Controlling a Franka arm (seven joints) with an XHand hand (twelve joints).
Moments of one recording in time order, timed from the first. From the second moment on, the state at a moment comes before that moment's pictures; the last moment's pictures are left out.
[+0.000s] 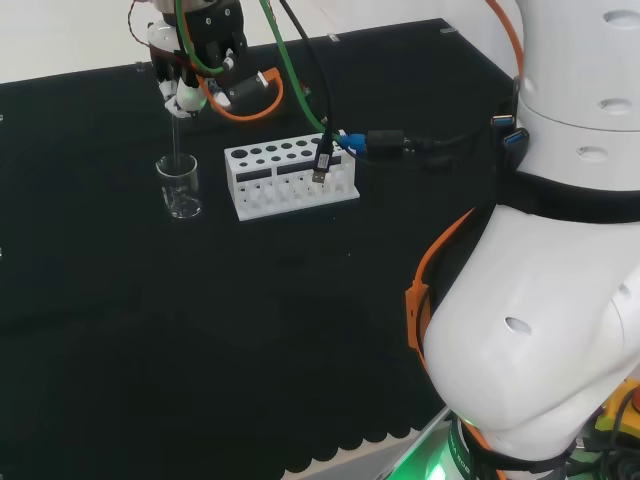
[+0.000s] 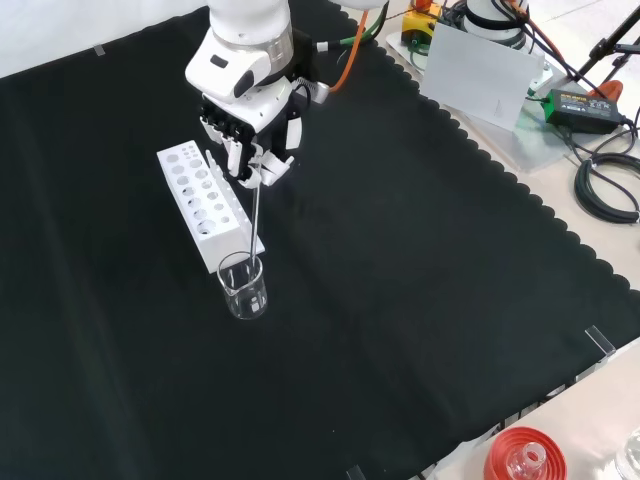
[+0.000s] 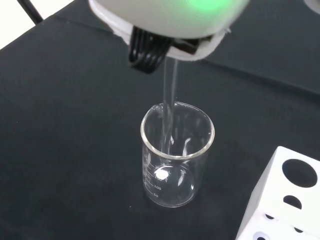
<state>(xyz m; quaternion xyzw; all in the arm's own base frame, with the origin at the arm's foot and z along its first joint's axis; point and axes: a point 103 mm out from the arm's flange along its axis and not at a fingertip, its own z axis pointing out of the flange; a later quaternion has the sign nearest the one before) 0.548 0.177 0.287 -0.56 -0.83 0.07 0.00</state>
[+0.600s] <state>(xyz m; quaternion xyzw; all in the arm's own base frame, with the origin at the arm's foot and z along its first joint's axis) 0.548 0.177 0.282 -0.54 -0.84 0.03 0.02</state>
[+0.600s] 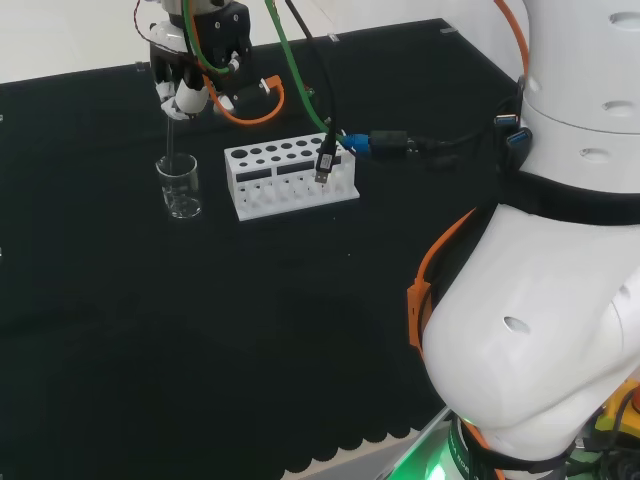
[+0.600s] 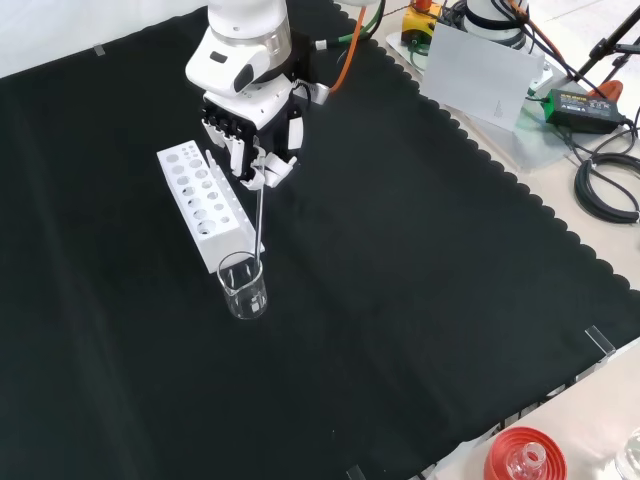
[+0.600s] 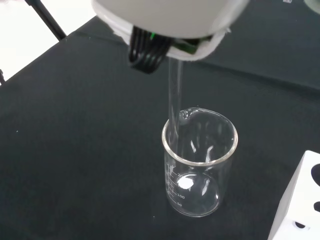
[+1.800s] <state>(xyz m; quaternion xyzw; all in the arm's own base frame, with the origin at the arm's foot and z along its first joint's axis) 0.543 0.167 0.311 -0.55 -0.83 0.02 0.00</state>
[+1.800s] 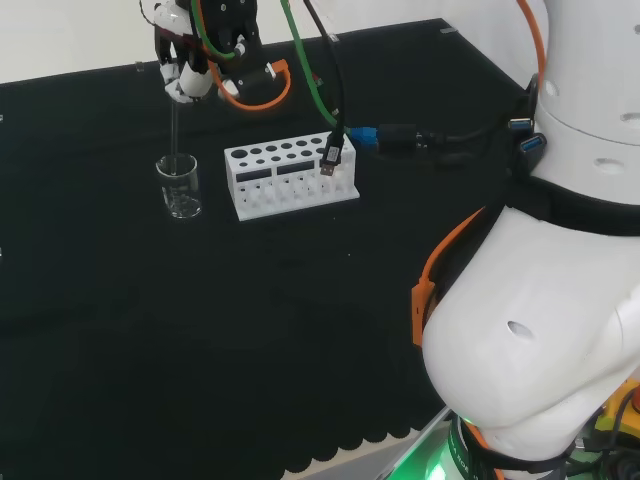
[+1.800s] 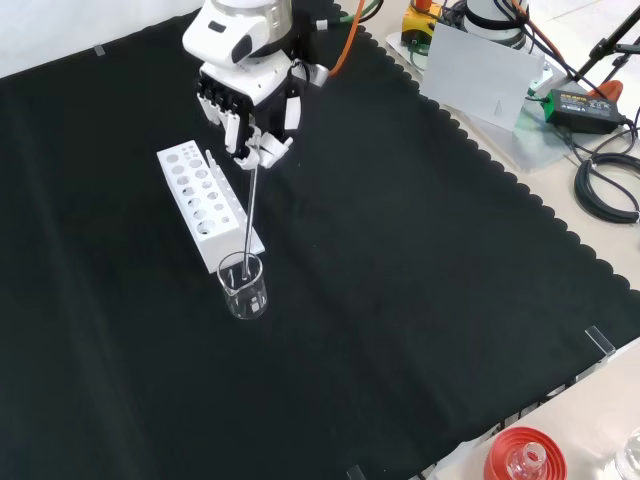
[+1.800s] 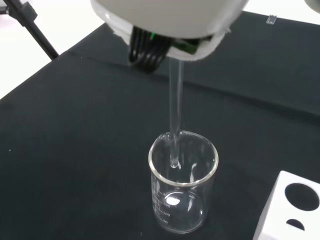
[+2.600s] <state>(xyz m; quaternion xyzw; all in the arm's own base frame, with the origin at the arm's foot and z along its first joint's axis) 0.533 0.148 0.356 -0.57 -0.82 0.00 -0.02</state>
